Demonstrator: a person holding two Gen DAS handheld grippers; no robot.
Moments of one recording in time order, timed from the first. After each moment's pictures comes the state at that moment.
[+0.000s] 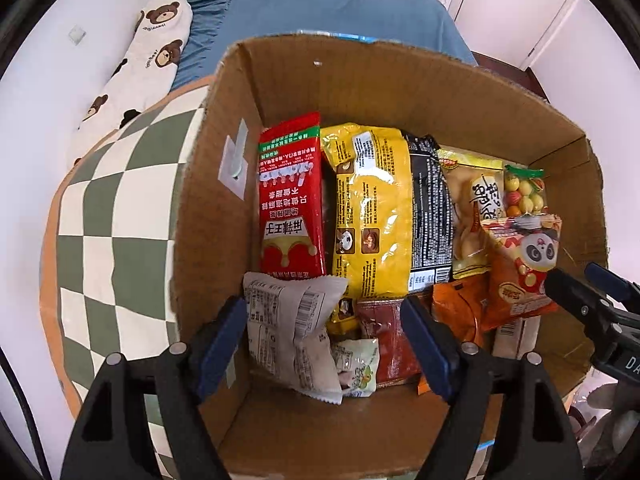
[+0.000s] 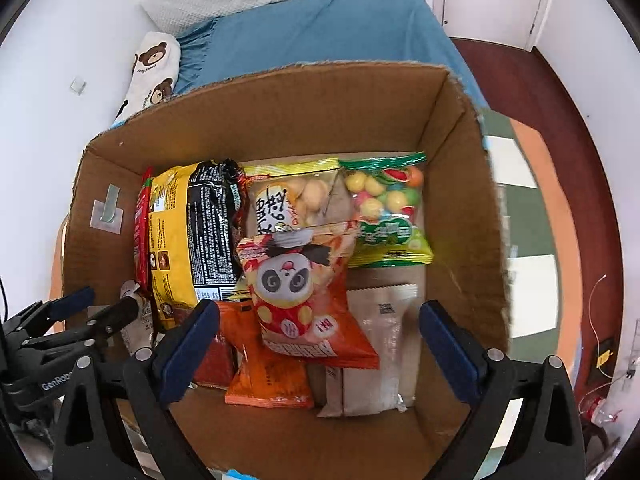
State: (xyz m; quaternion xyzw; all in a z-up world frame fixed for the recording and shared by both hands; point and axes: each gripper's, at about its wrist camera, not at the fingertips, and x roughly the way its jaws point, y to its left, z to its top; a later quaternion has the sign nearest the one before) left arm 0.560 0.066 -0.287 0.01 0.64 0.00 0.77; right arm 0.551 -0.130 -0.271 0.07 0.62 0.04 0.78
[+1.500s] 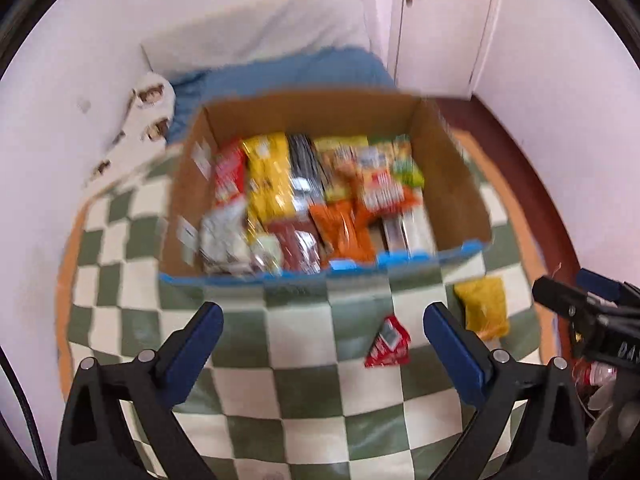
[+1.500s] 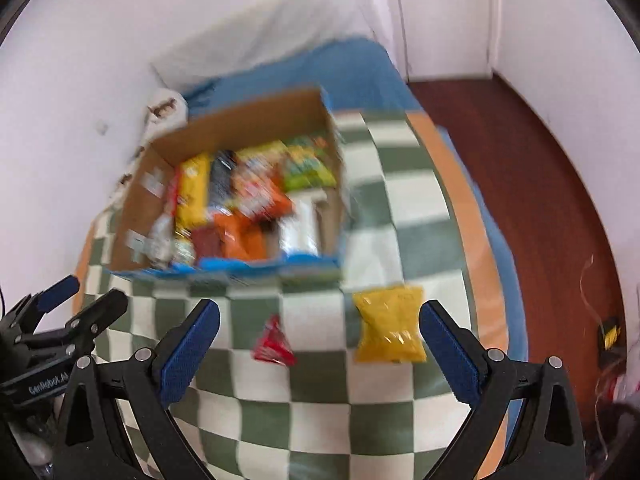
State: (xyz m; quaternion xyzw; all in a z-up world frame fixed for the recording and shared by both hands) left arm 0.390 -0.019 -0.230 0.05 0.53 -0.06 0.85; right arm 0.340 -0.228 -0.214 0.12 0.54 0.00 0.83
